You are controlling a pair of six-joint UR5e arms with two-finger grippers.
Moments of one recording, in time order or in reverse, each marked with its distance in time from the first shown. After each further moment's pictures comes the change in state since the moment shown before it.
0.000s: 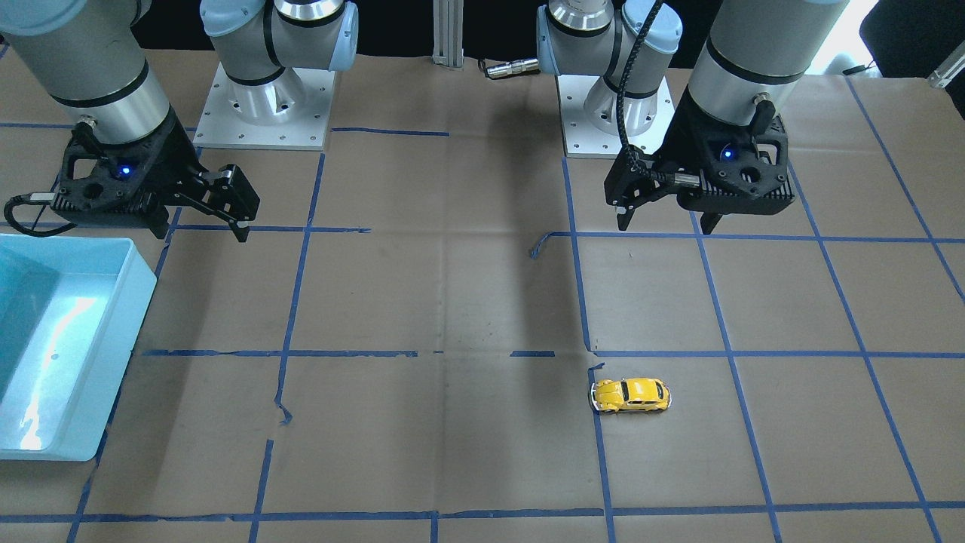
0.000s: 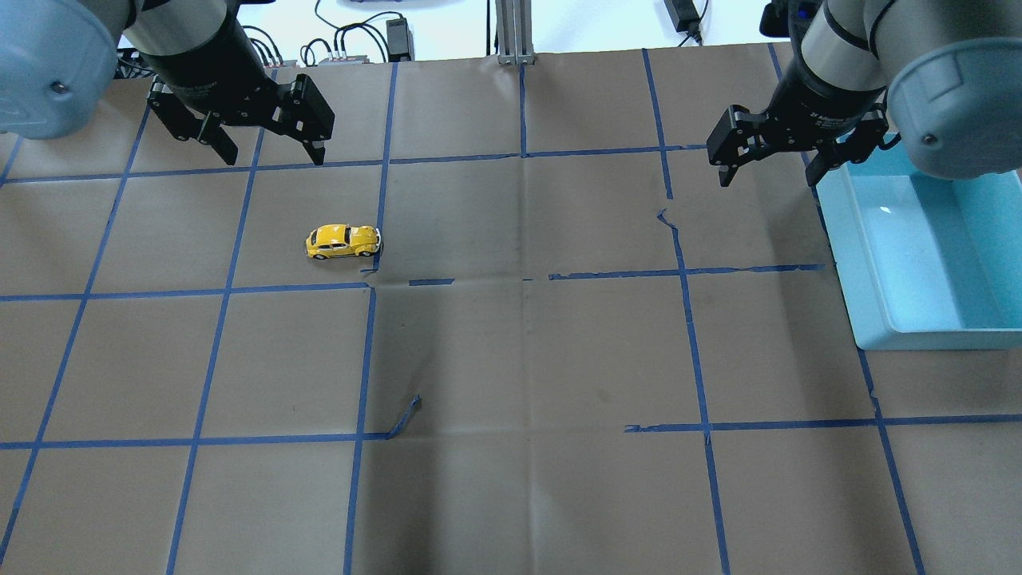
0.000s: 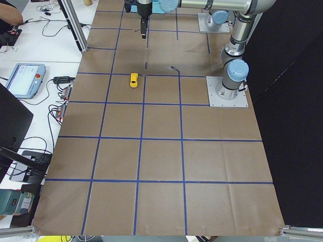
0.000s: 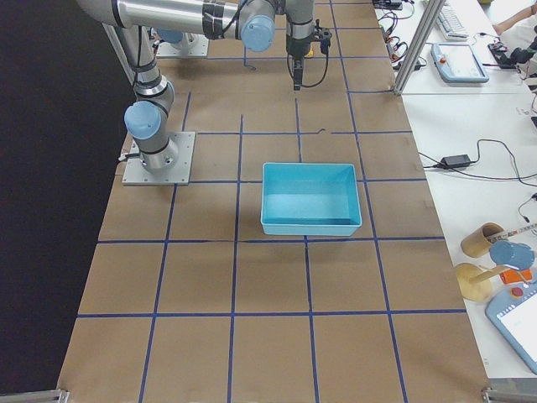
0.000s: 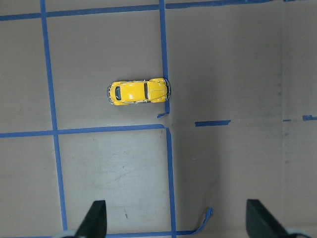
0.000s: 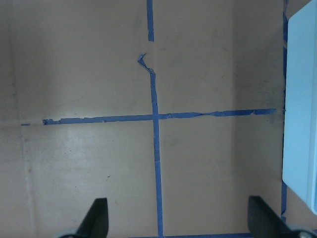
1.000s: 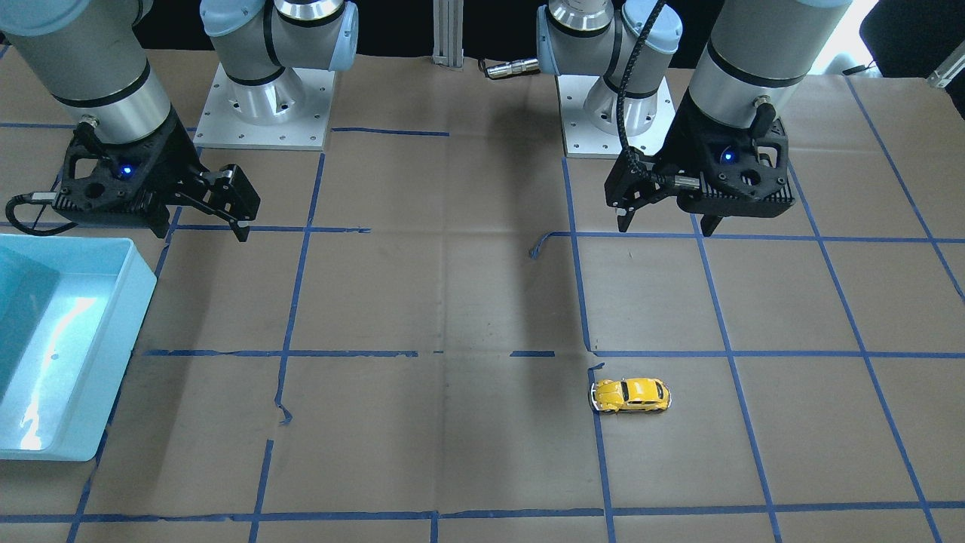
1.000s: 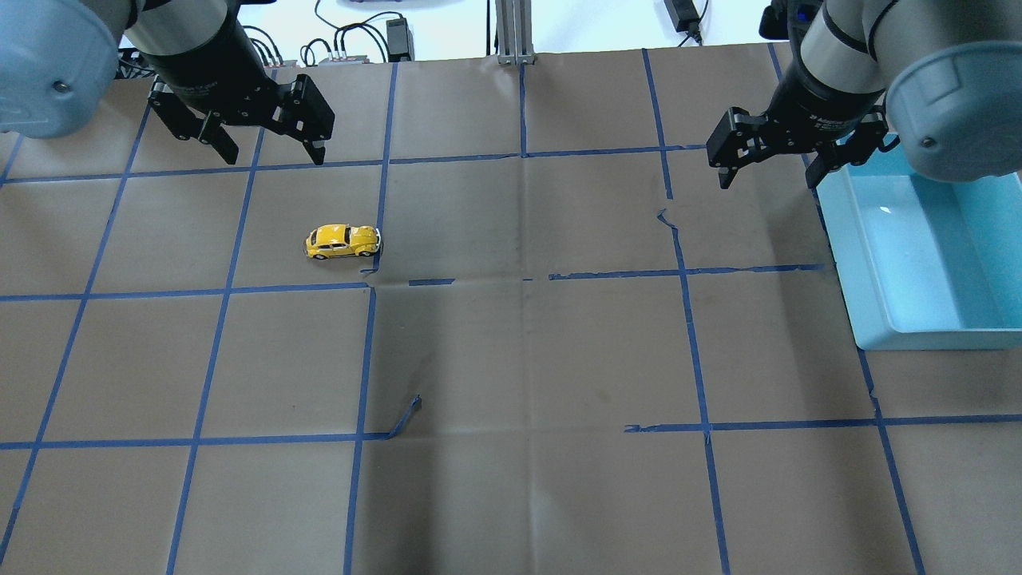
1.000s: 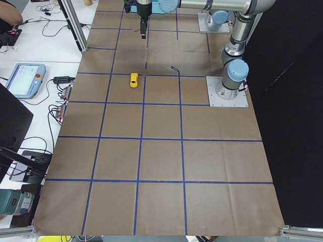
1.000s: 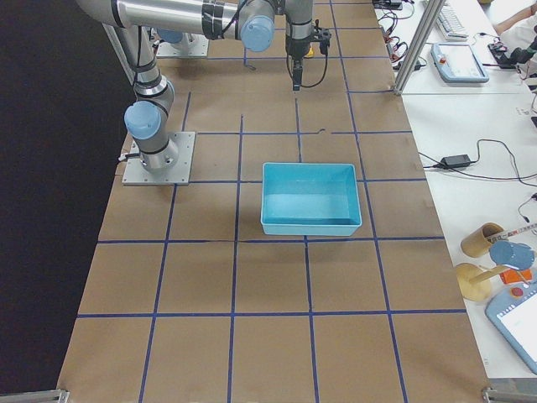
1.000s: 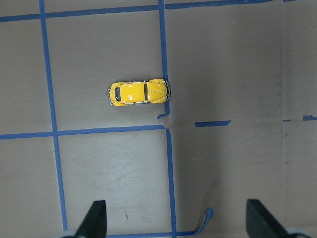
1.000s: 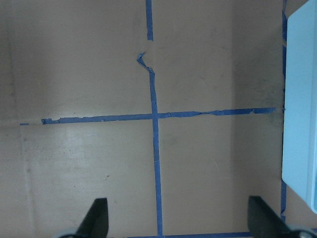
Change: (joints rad) left arm 0.002 -0.004 0.002 0.001 -0.003 0.012; right arm 0.001 -0.003 0.004 -0.001 -0.003 0.003
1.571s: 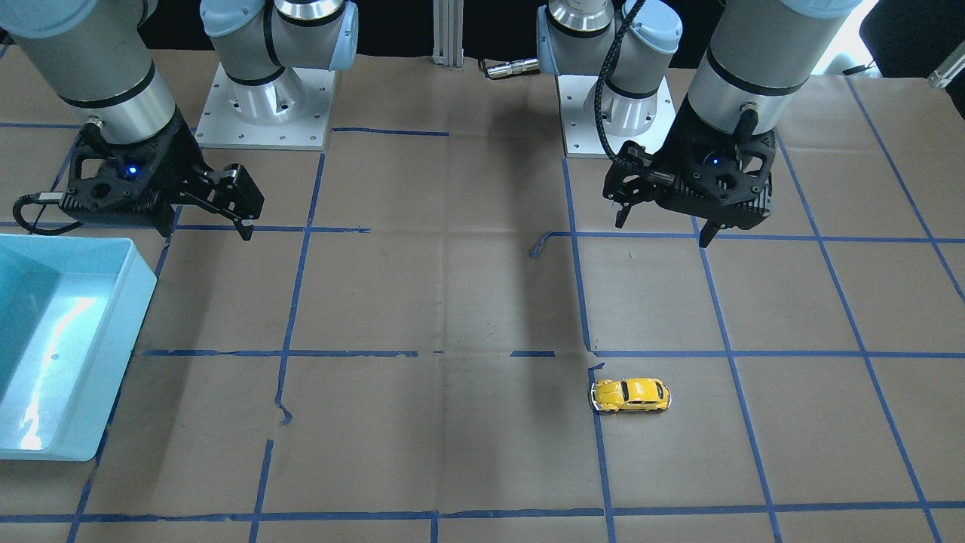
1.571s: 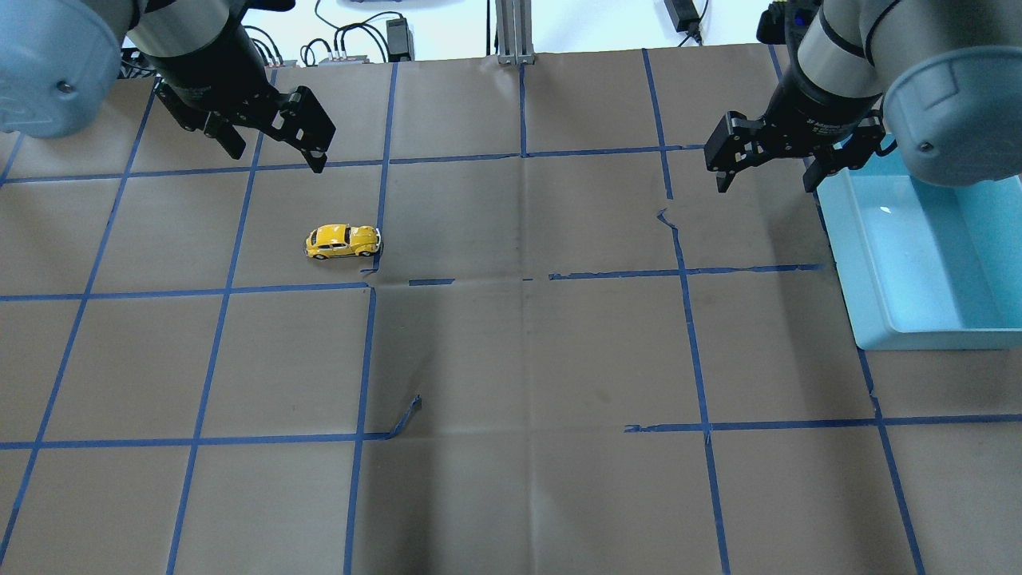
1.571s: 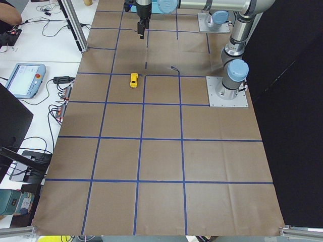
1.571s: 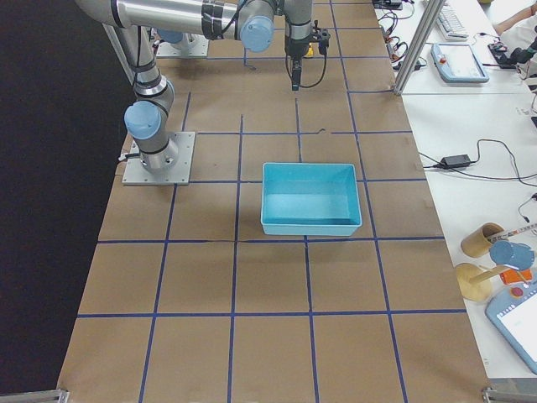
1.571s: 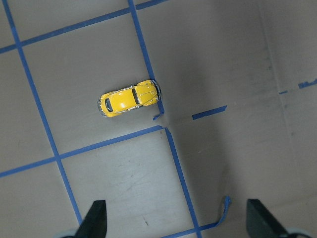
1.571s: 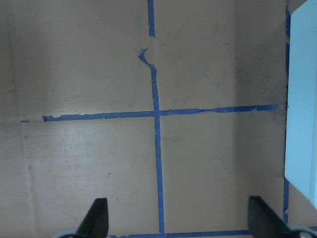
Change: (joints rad) left arm 0.003 -0.010 -0.003 0.000 -0.006 0.279; right arm 0.004 -0.004 0.008 0.001 0.003 0.004
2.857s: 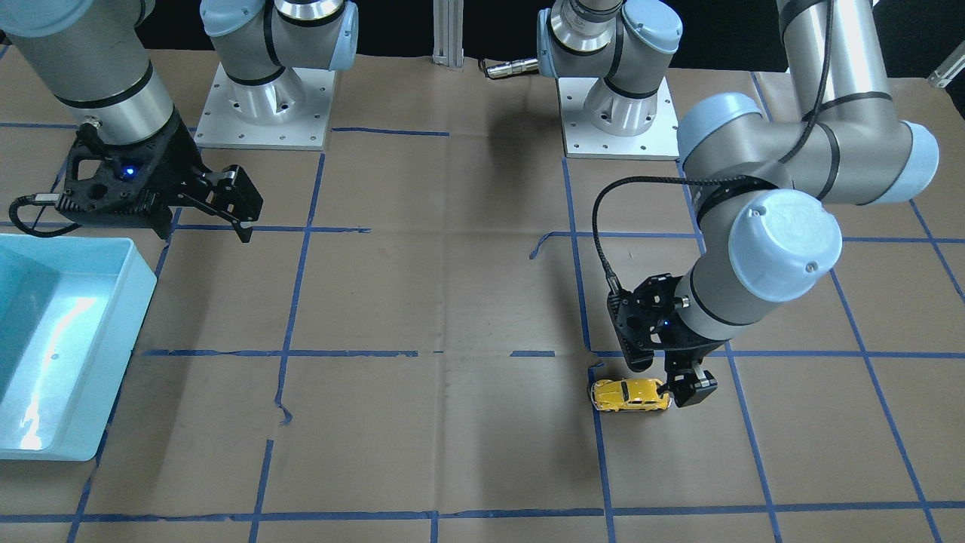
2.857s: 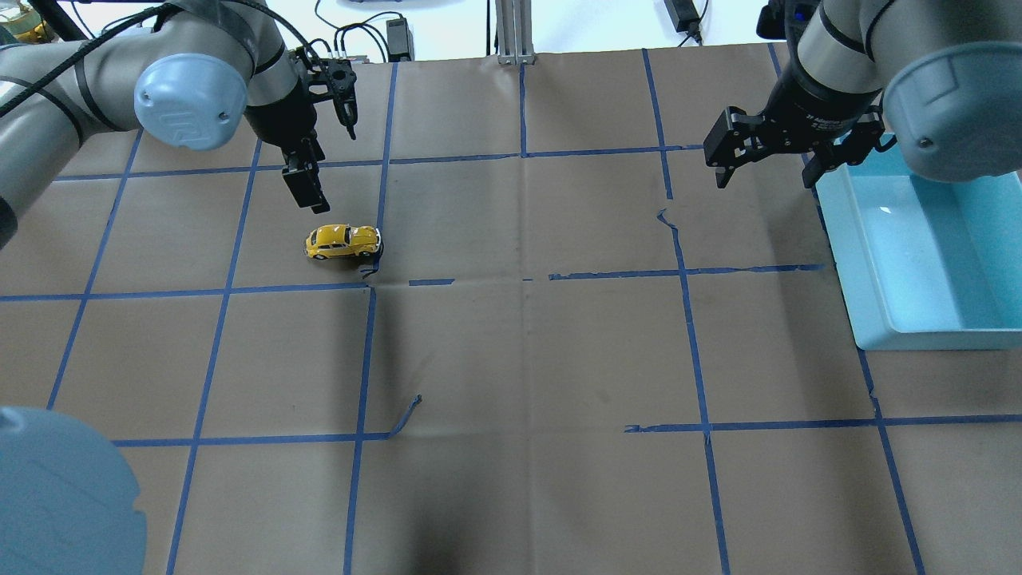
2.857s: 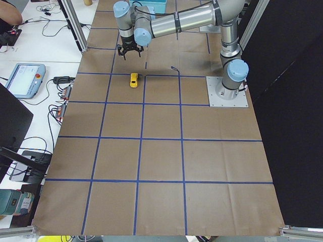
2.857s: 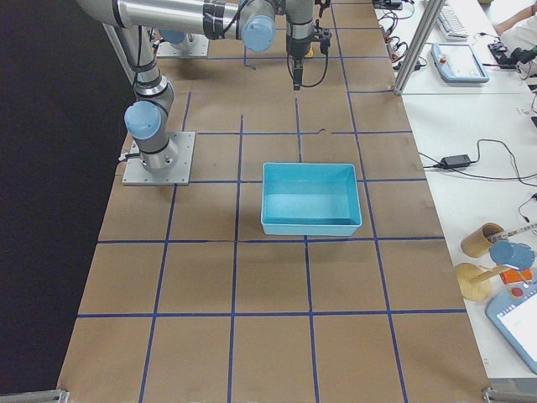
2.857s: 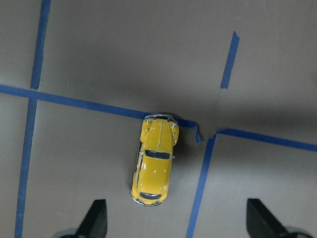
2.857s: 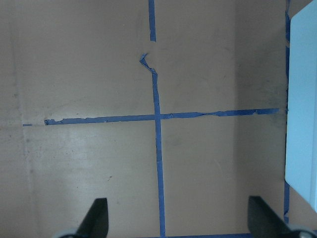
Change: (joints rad) left arm 0.061 -0.313 -0.015 0.227 0.003 1.153; right arm 0.000 0.007 -0.008 -0.005 0.003 0.001
